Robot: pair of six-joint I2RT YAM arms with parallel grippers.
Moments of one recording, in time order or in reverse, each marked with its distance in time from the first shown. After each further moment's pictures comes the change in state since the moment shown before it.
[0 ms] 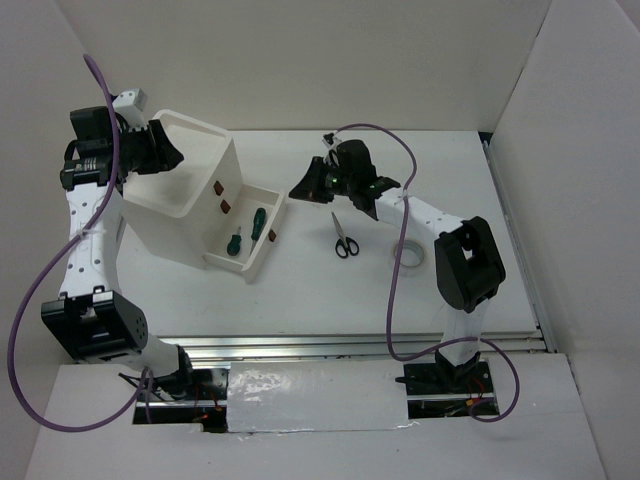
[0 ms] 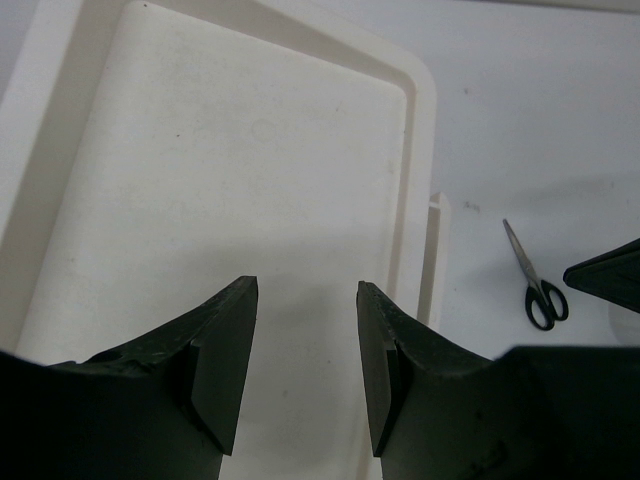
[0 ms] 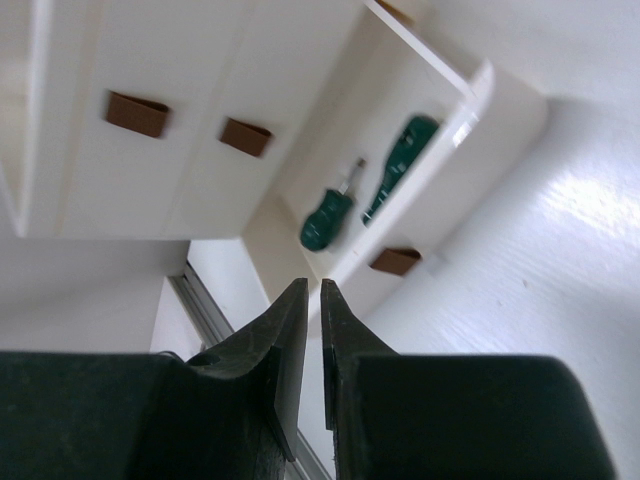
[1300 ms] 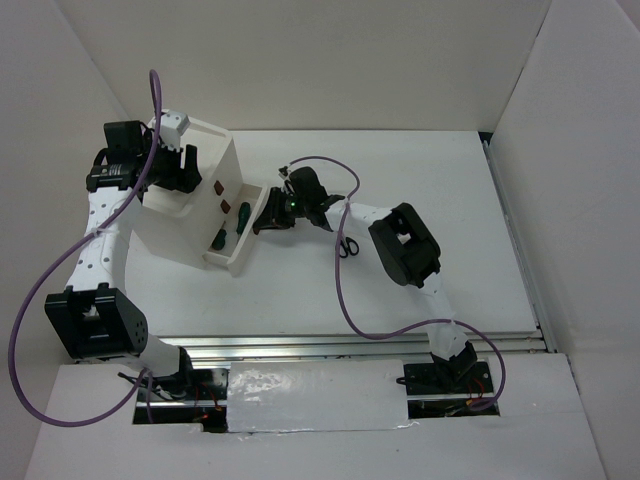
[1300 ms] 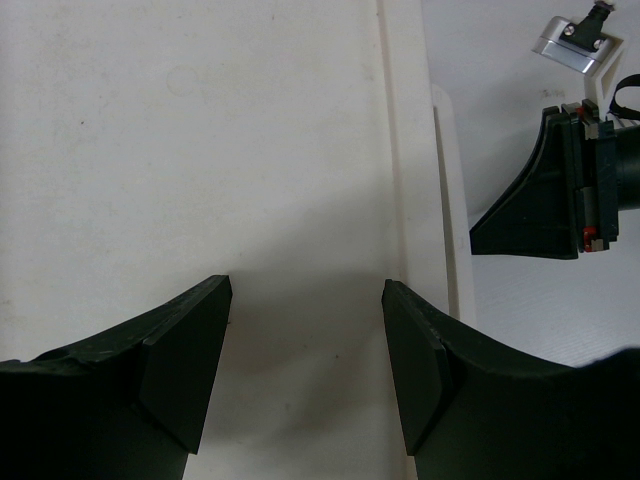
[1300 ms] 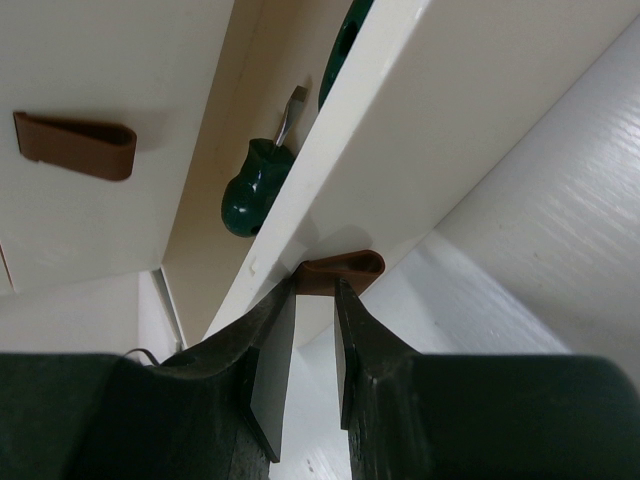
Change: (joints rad) left arm -0.109 0.019 -0.104 -0.031 -0.056 0.358; right arm 0.127 0.444 0.220 0.101 -0.063 0.077
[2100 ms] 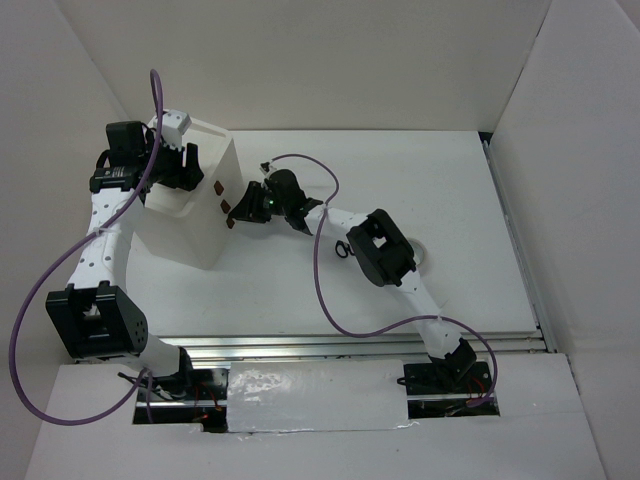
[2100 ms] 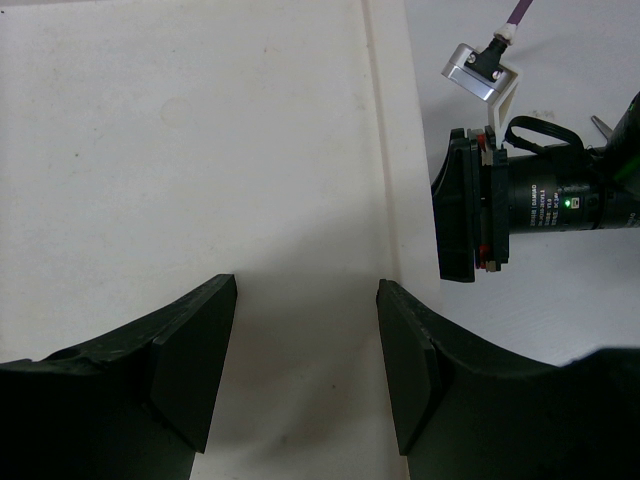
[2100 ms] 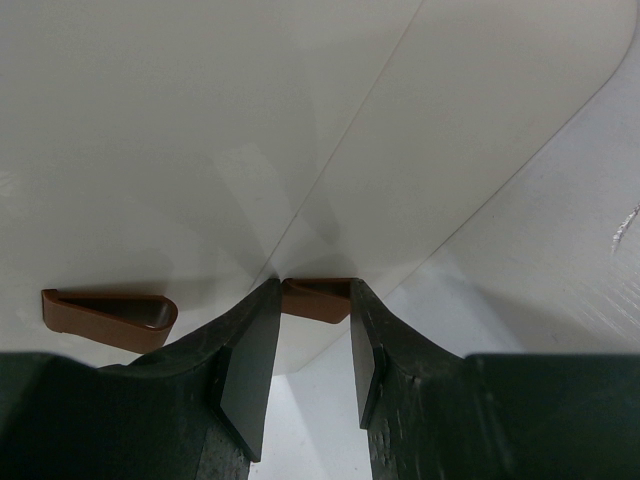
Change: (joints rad) left arm -0.003 0.003 -0.038 0.085 0.028 -0.011; right arm 0.064 0.243 0.287 0.174 0.077 0.111
